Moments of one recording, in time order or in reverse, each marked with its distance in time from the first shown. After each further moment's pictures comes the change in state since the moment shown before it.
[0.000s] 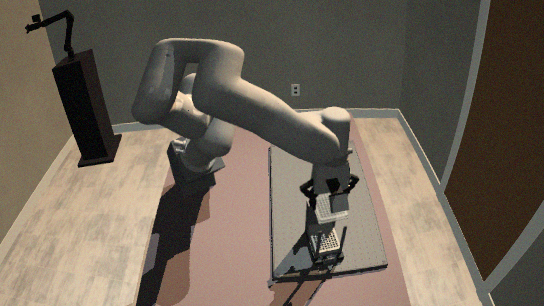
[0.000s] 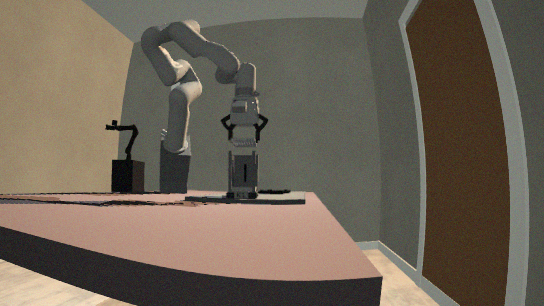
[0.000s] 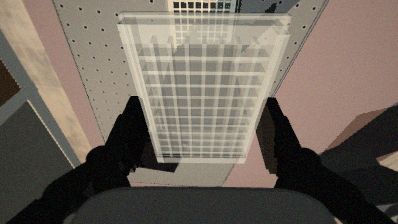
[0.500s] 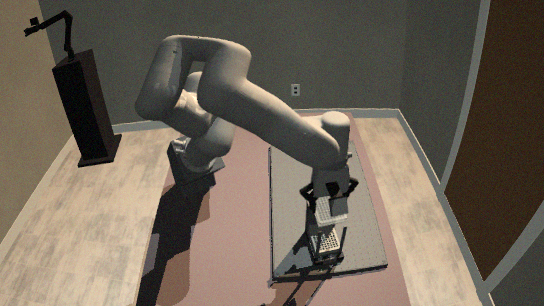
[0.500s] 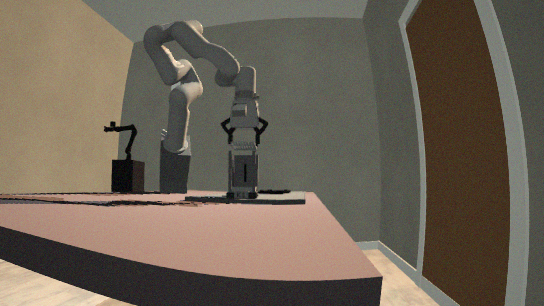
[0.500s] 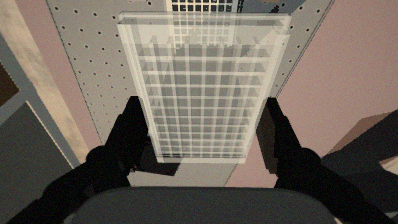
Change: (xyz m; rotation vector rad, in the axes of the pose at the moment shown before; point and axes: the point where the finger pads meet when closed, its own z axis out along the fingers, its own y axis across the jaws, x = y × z) arm 0.000 0.000 0.012 0.000 0.000 0.000
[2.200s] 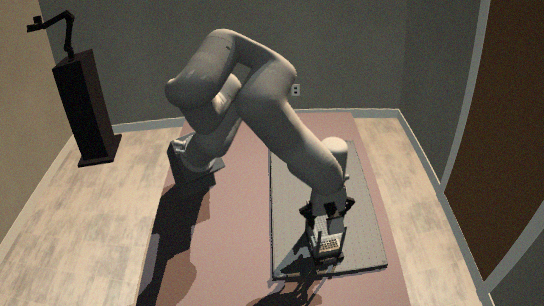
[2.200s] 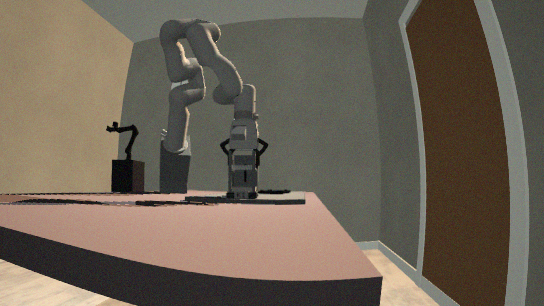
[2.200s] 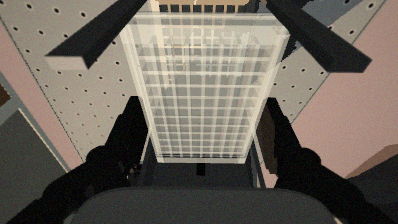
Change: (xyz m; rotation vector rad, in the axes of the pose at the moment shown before) arm 0.000 0.000 0.075 0.000 0.000 0.000
